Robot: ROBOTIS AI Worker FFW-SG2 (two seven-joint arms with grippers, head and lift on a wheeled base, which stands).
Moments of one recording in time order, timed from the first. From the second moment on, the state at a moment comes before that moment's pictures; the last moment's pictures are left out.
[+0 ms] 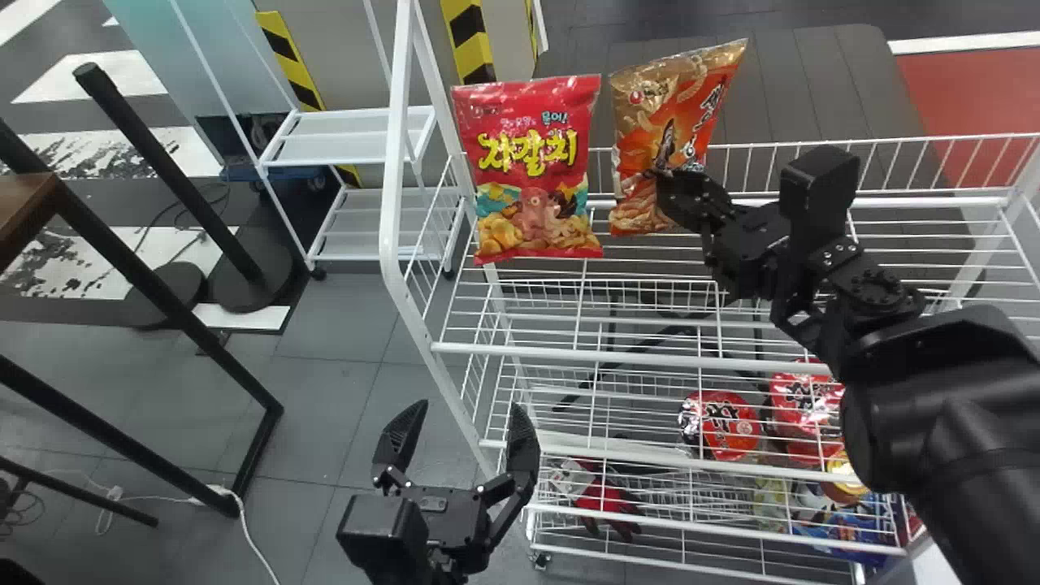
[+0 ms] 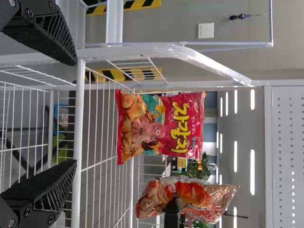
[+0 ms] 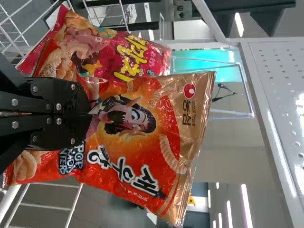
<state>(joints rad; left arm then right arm) 0.64 0.24 -0.20 -1.84 0.10 -0.28 0.29 -0.25 0.00 0.28 -1.22 -0.04 -0.08 0.36</state>
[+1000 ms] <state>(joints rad) 0.64 0.24 -0.20 -1.82 0.10 -0.34 0.29 -0.27 0.00 0.36 -1.12 -0.04 -0.13 0.23</state>
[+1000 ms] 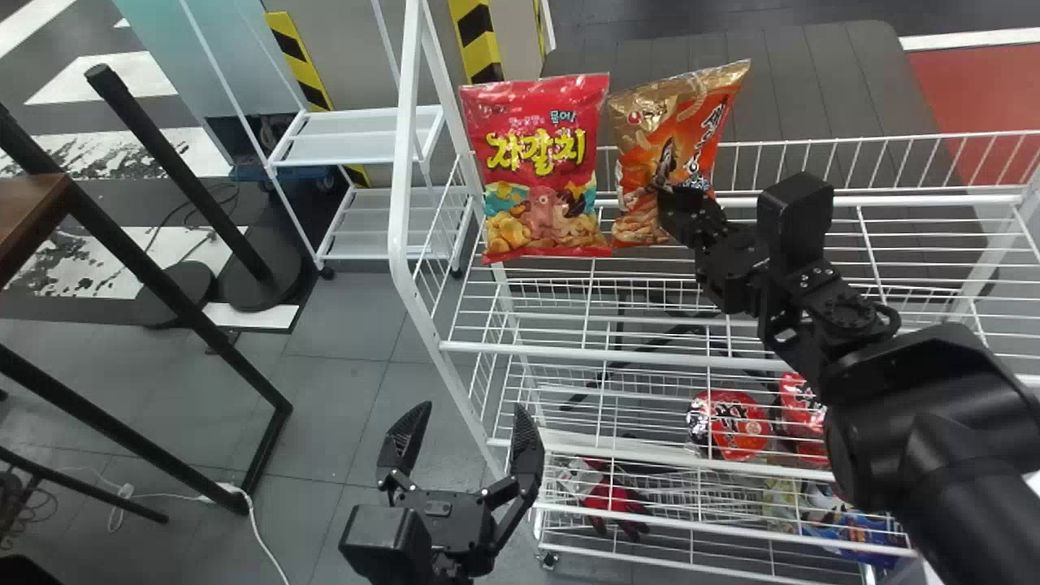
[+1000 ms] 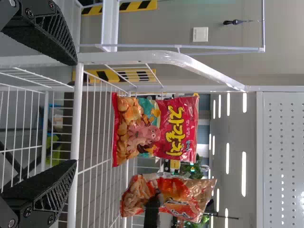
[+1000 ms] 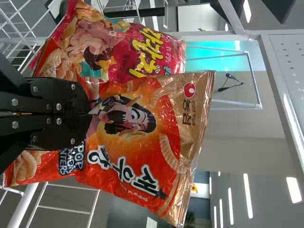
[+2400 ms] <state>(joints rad) 0.64 0.24 -0.20 -1.80 0.10 -0.36 0.29 -0.34 0.00 0.40 -0.93 -0.04 -0.27 0.08</state>
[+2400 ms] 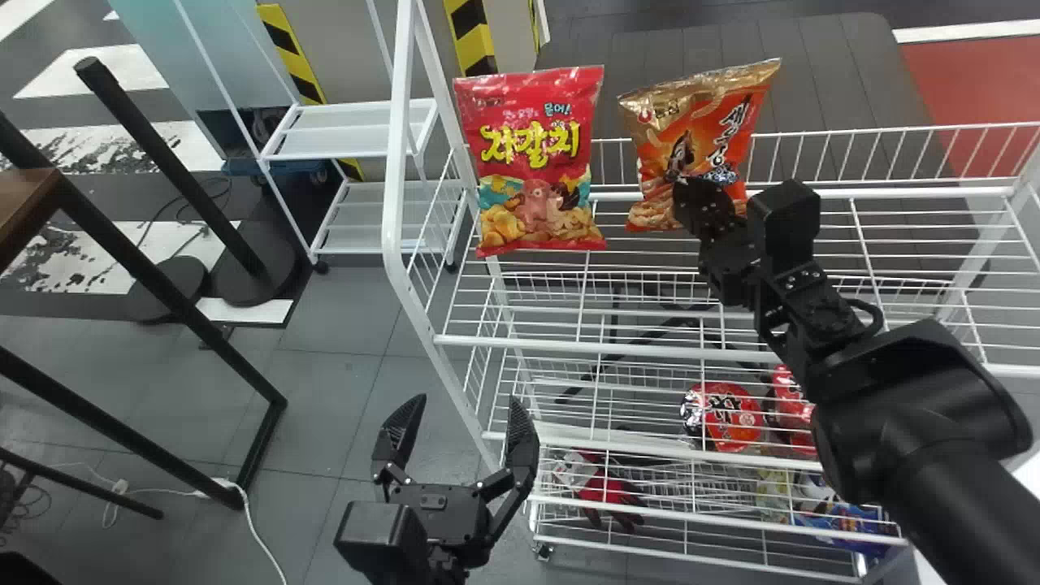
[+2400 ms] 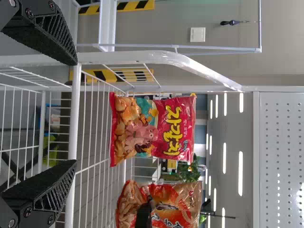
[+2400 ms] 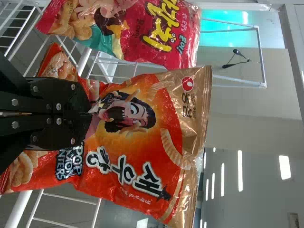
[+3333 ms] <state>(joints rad) 0.64 0.23 -0.21 -1.80 0.09 -0.36 0.29 -0.34 0.00 0.42 -0.93 -0.06 -0.27 0.09</state>
